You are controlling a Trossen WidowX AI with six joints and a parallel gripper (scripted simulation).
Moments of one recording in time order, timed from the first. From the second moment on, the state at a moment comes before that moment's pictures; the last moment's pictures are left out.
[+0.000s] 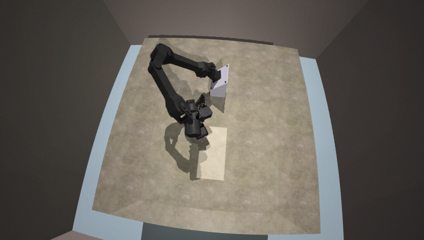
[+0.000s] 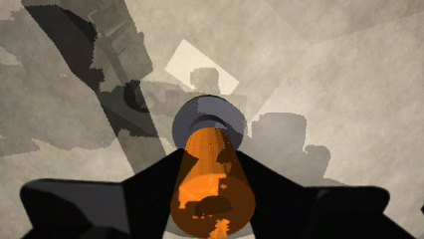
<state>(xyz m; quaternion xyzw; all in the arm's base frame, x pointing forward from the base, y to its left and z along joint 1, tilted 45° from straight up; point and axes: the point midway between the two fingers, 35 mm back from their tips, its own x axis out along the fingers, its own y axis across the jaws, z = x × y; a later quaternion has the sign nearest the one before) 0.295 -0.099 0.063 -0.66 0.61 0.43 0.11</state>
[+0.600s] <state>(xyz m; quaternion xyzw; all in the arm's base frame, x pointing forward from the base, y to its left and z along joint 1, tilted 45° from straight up) 0.296 -0.098 0.065 -0.67 0.58 0.46 0.08</state>
